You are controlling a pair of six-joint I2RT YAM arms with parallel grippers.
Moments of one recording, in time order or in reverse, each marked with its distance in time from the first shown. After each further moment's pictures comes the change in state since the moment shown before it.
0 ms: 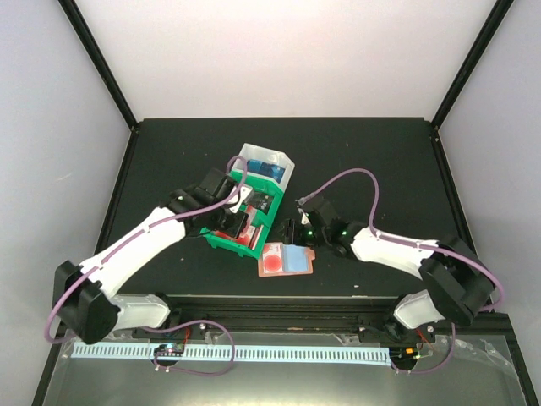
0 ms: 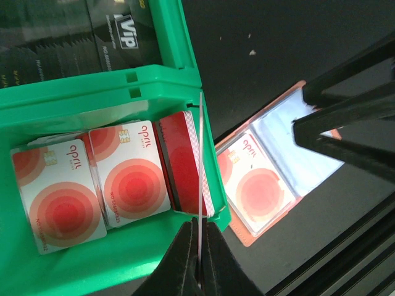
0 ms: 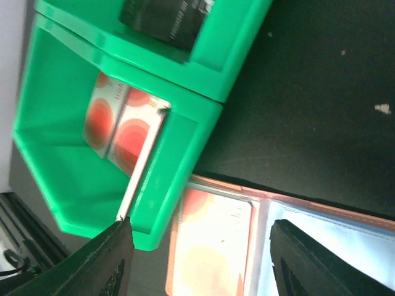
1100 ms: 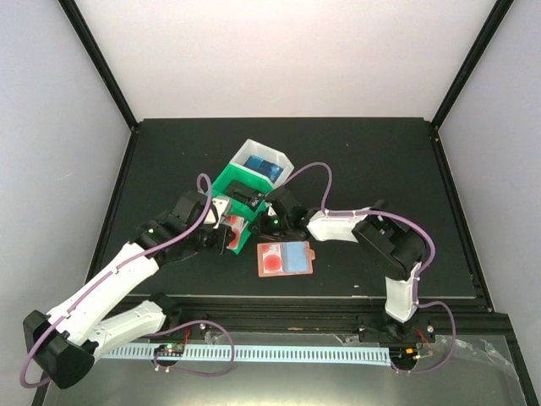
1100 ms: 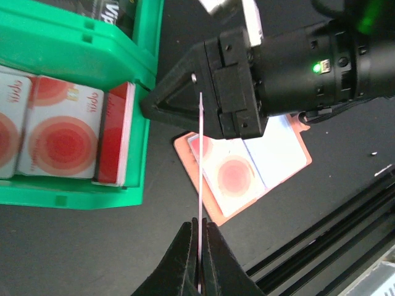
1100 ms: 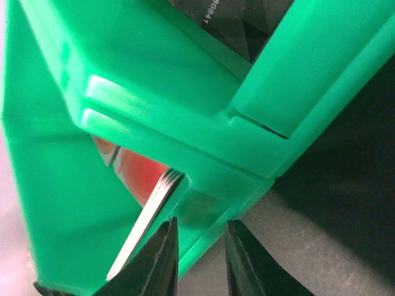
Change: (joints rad) left arm 0.015 -0.323 -0.202 0.034 0.024 -0.178; right arm 0.048 0.470 0.330 0.119 -0.107 0.103
